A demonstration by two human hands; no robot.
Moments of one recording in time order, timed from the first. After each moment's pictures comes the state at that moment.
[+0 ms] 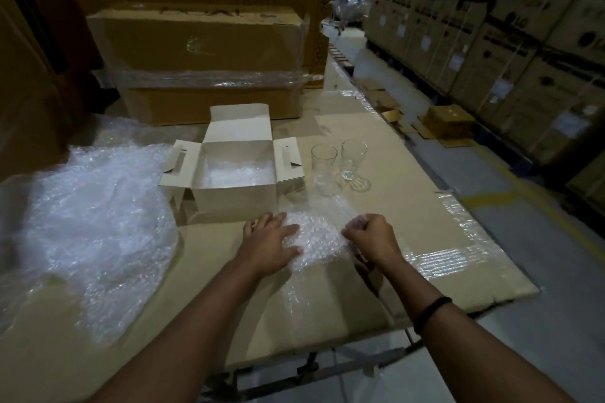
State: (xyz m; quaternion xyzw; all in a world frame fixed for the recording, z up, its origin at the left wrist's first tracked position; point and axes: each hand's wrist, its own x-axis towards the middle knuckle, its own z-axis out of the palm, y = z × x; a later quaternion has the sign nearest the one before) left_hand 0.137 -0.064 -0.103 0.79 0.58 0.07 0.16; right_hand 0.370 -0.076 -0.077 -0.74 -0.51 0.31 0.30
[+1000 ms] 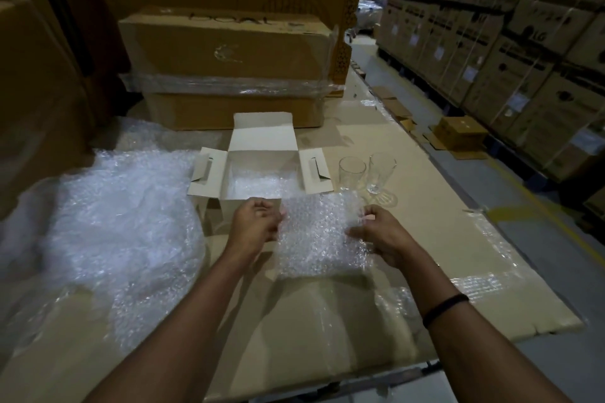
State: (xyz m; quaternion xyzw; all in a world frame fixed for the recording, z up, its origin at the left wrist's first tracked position) left_hand 0.080 -0.048 -0.046 0.42 0.56 0.51 0.50; right_hand 0.325 -0.037 -0.045 -0.62 -0.43 0.54 0.36
